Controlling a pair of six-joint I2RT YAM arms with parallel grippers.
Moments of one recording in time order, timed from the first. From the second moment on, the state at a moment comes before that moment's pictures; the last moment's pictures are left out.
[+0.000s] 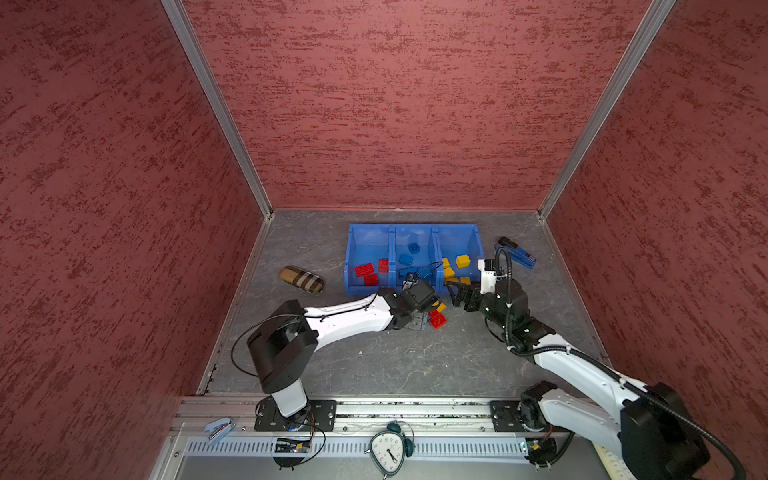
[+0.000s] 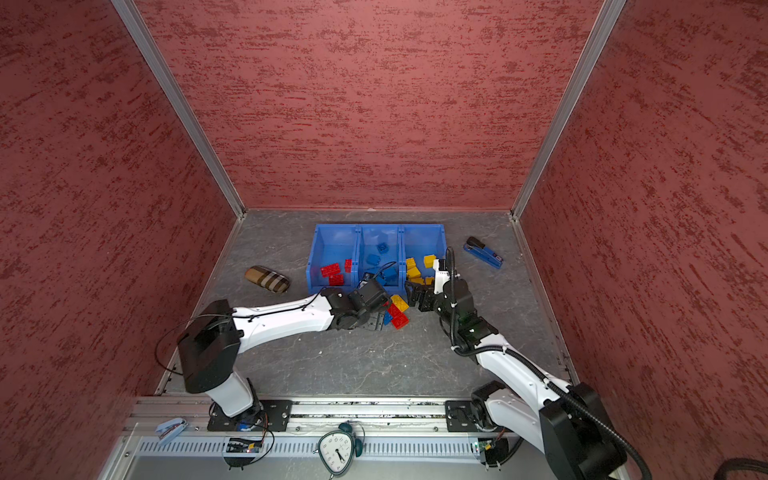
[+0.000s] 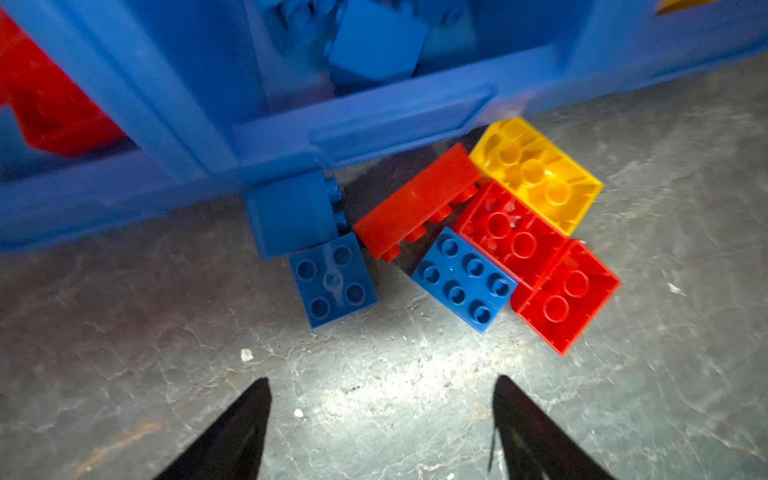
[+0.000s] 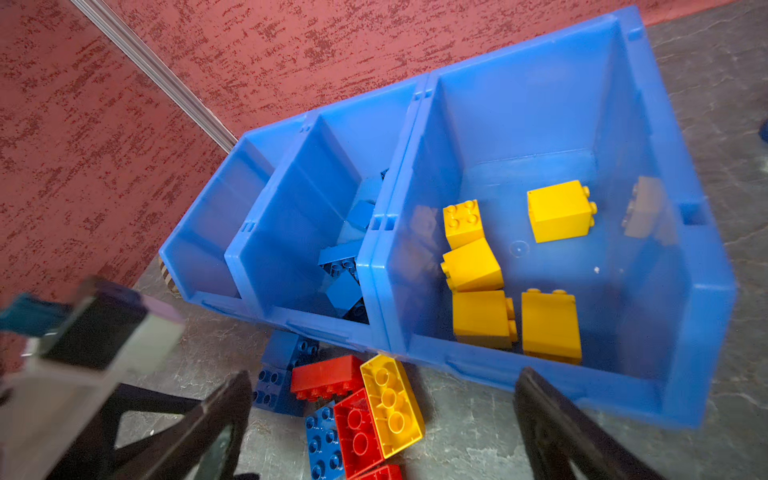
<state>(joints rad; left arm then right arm) -0.97 1.75 1.19 -0.67 -0.29 -0.72 0.43 1.05 0.44 0.24 -0.09 0.46</state>
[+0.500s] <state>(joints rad) -0.87 1.89 1.24 -0.68 -0.28 -0.80 0.43 1.01 0.44 0.24 -0.08 0.47</state>
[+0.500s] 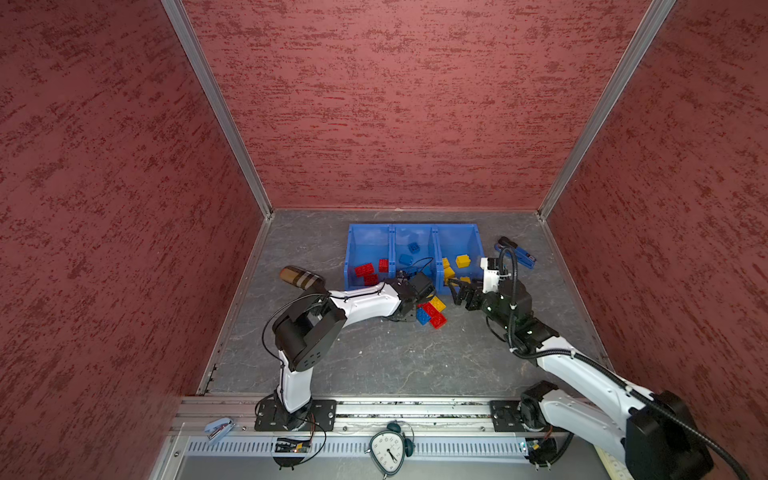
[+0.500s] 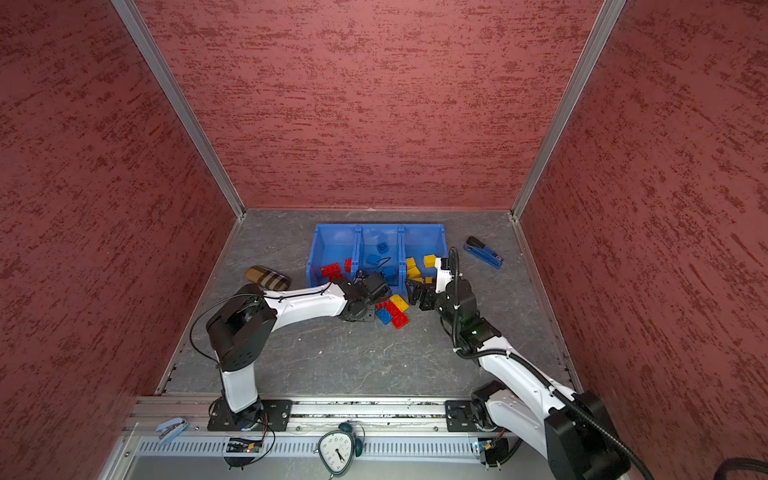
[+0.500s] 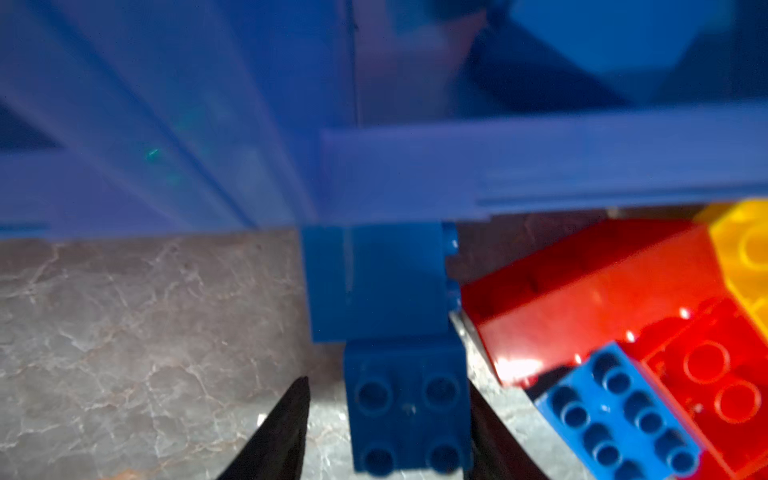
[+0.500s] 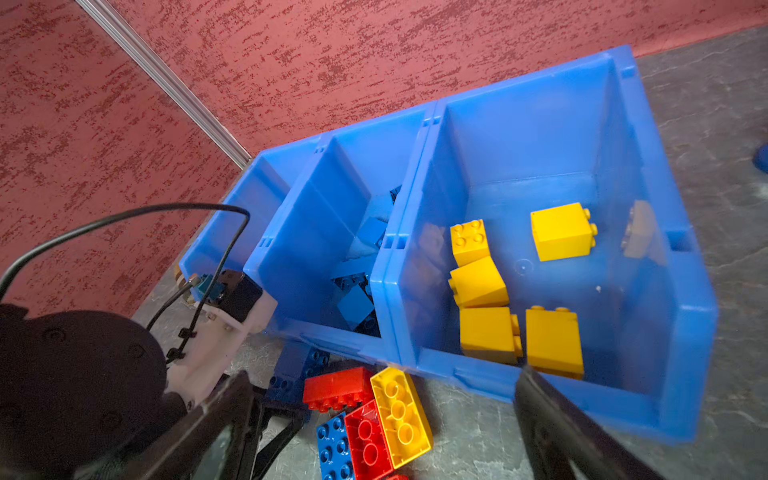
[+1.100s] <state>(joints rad) -0.92 1.89 1.24 -0.69 -0.33 -0.81 0.43 1.01 0.44 0.24 -0.09 0.47</state>
